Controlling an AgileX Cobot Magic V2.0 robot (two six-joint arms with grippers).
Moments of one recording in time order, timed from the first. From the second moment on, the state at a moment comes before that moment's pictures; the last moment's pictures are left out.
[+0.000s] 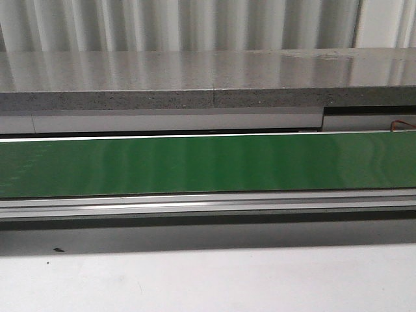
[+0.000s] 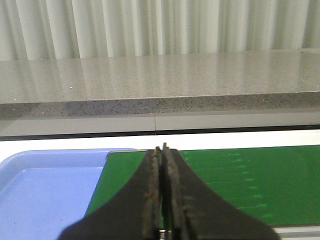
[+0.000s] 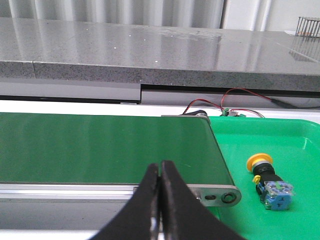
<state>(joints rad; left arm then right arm) 0.00 0.00 0.00 0.00 0.09 0.04 -0.02 -0.01 0.03 0.02 0.11 0.01</state>
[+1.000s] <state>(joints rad) 0.00 0.00 0.00 0.00 0.09 0.04 -0.02 -0.01 -0.03 0.02 0.21 0.01</state>
